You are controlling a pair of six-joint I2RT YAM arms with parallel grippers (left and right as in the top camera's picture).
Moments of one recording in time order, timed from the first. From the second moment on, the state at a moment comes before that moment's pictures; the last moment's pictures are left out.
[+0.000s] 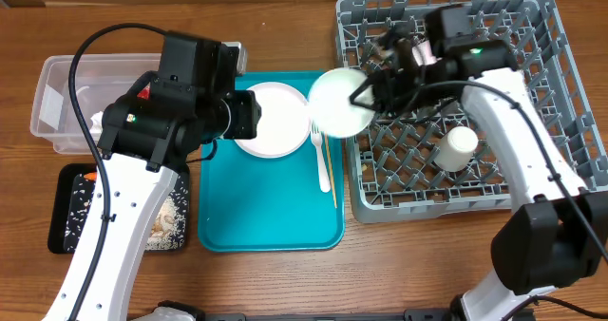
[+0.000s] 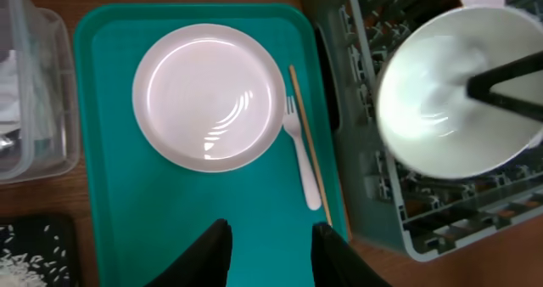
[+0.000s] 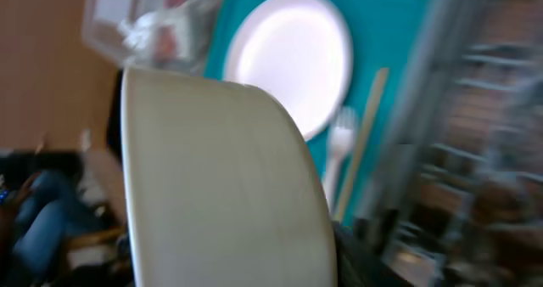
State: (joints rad) left arm -0.29 1.43 1.58 -1.13 0.16 -0.28; right arm 0.13 1.82 1.64 -1.02 -0.73 0.02
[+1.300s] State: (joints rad) left arm -0.28 1.69 1.57 -1.17 0.07 -0.28; right arm 0.33 1.81 1.80 -1.05 0.49 0.20
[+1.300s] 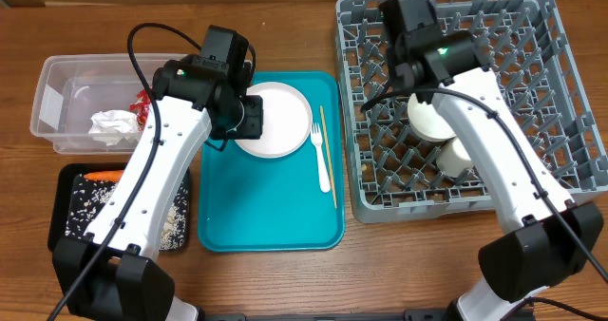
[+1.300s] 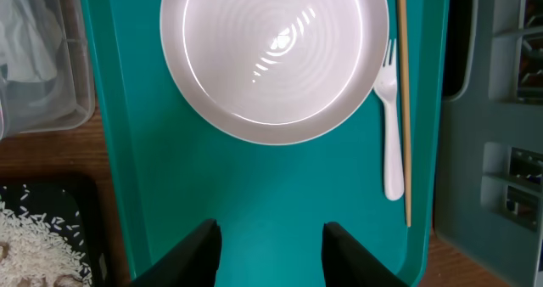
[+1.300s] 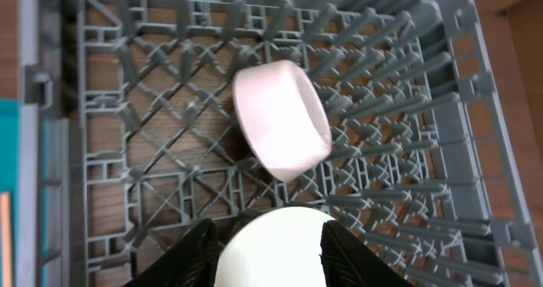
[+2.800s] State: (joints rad) left arm -0.28 1.69 1.57 -1.20 0.07 -0.28; right arm -0.16 1.81 1.53 -1.08 -0.32 0.10
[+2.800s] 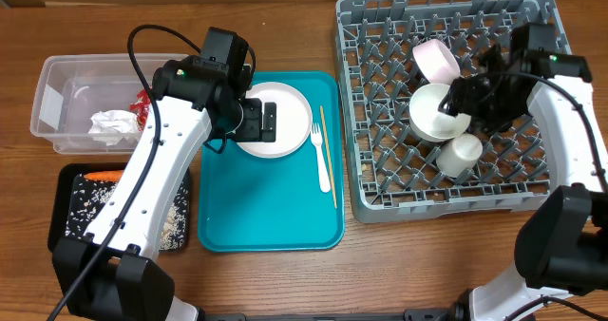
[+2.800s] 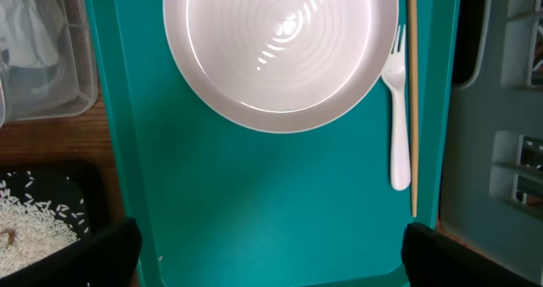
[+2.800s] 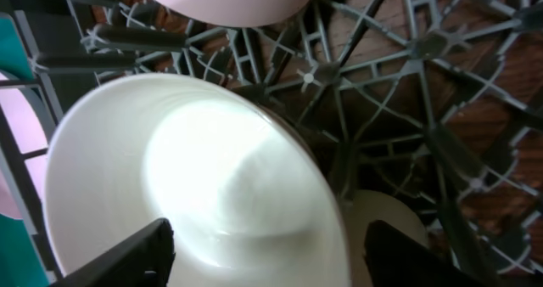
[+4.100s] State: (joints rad) left arm -0.28 1.69 1.57 -1.20 0.07 -0.28; right arm -0.16 1.81 1.46 -1.04 -0.44 0.10
